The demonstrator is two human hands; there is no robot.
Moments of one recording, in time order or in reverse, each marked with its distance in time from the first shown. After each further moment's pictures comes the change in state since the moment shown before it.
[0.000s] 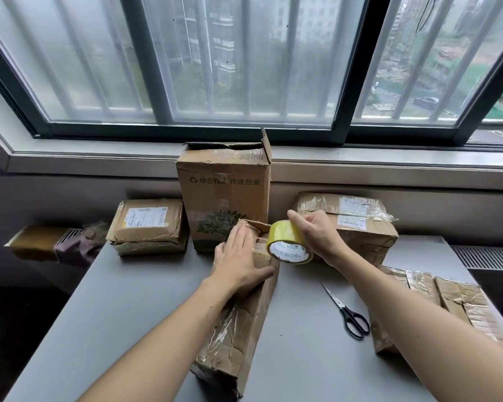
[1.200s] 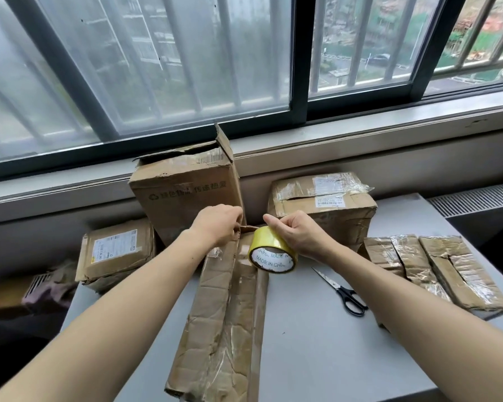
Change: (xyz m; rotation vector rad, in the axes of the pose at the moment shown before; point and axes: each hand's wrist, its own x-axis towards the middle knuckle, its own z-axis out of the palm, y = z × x) left_hand 0.092 0.016 -0.069 0.374 -0.078 0.315; right_hand -0.008 0.014 -0.005 -0.014 -0.090 0.042
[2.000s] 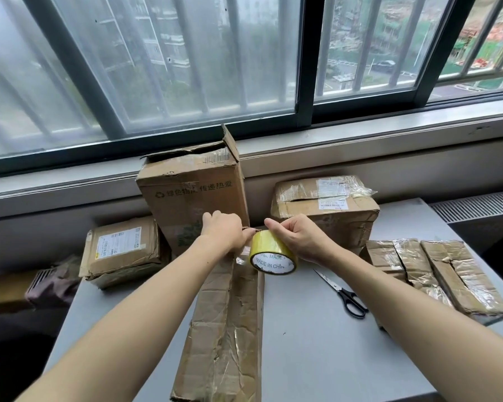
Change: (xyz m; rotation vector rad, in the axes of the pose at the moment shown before) left_hand 0.000 0.014 0.018 0.066 -0.107 -0.269; right_hand -0.009 -0.007 0.004 0.027 -0.052 -0.001
